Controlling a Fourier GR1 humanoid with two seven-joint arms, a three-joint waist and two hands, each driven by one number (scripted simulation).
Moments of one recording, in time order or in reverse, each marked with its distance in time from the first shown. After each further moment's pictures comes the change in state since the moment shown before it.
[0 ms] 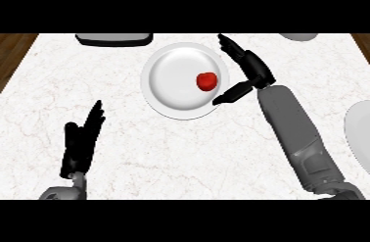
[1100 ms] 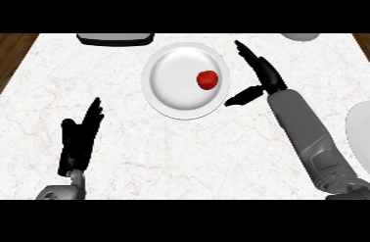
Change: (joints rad) left arm -0.011 -0.009 0.019 -0.029 -0.014 -0.014 0.036; right arm -0.015 -0.071 0.004 0.174 0.073 -0.156 -0.063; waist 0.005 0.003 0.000
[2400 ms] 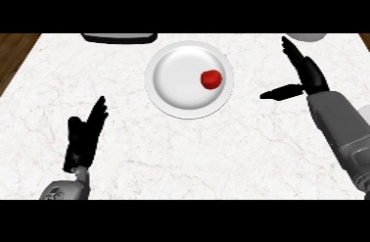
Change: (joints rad) left arm -0.028 -0.016 0.008 0.047 -0.010 -0.017 -0.027; right arm -0.002 -0.190 -0.090 0.151 -0.020 -0.066 -0.099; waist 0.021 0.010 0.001
